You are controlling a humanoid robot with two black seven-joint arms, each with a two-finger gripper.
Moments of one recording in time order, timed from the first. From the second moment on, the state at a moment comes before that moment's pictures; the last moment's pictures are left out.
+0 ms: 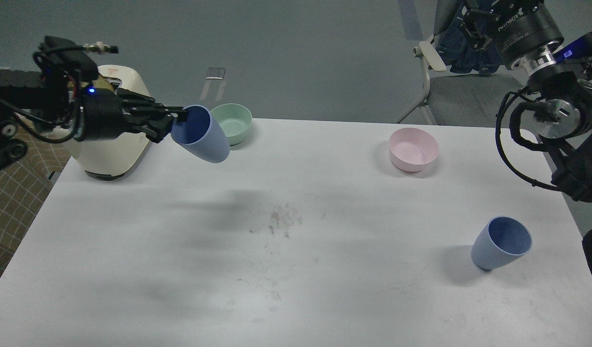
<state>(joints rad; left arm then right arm) -1.10 0.88 -0.27 -1.30 1.83 -0.30 -0.49 1.14 -0.28 0.62 0.47 -0.20 0.49 0.49</state>
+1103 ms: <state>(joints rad) -1.13 0.35 -0.13 -1.12 2.01 -0.42 -0.49 1.23 -0.24 0.52 0.47 -0.20 0.49 0.49</state>
